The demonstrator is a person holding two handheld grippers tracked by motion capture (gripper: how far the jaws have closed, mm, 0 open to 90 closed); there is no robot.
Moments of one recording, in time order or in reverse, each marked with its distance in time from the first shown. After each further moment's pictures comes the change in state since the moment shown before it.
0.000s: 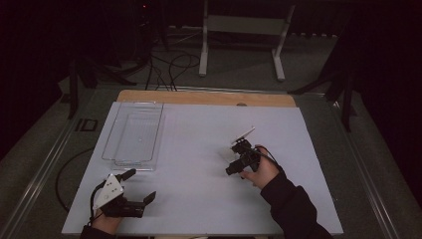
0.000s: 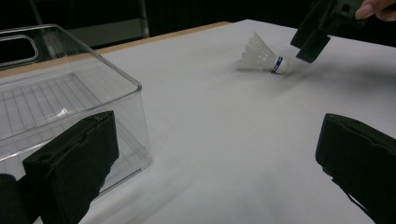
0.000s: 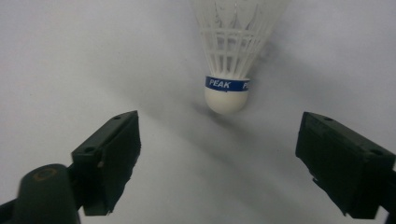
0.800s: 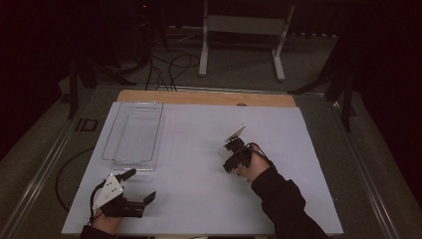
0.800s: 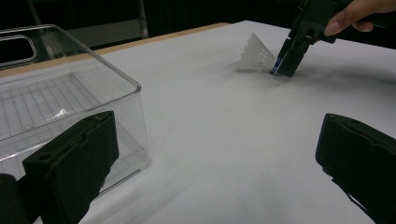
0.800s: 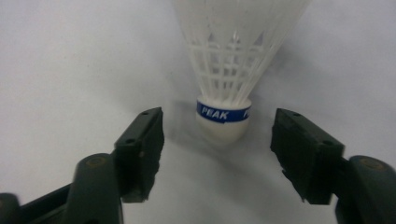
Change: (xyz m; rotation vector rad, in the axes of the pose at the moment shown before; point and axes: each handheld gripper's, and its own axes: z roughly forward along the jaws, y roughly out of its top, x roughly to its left) left arm 0.000 0.000 0.000 0.000 -0.003 -0.001; right arm 0.002 0.021 0.025 0.099 -0.057 0.017
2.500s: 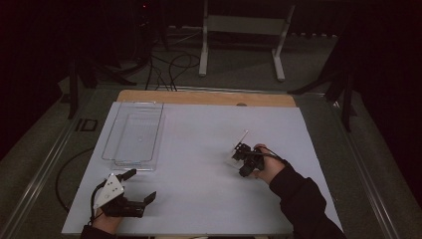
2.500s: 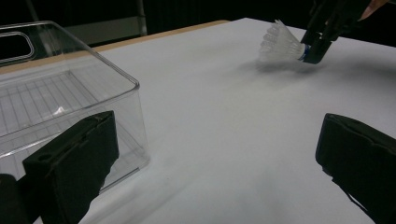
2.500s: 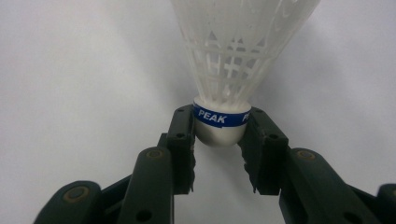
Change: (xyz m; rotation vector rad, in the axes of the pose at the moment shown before) left arm 0.000 0.000 0.002 0.009 -0.002 -0.002; right arm -0.010 -0.029 -0.023 0.024 -0.022 -0.355
